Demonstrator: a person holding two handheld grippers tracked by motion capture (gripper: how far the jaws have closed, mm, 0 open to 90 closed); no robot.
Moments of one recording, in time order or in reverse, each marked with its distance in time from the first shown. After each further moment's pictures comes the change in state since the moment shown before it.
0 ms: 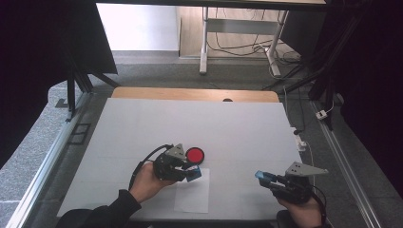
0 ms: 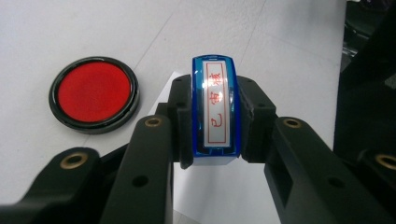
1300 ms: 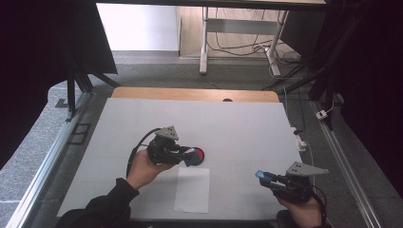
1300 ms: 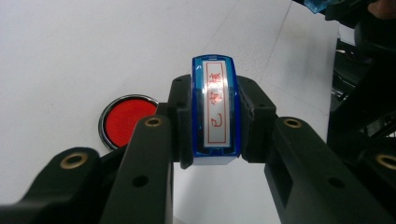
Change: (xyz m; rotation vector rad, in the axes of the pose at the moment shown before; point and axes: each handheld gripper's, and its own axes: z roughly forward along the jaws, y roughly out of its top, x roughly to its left) left arm 0.025 0.019 -0.036 -0.123 -0.013 -0.101; right arm -0.001 0.000 0.000 -0.003 -0.006 0.006
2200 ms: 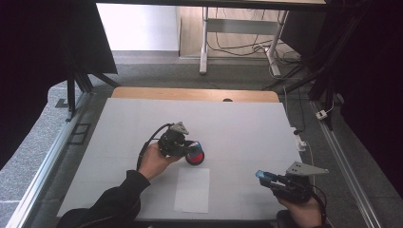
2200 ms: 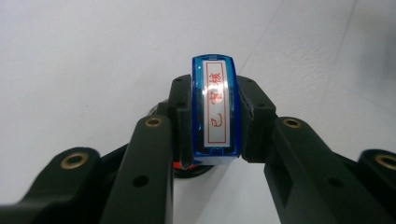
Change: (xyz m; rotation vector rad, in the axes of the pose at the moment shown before) left arm 0.032 0.010 0.040 0.065 0.093 -0.023; right arm -0.001 0.000 0.000 0.004 0.001 0.003
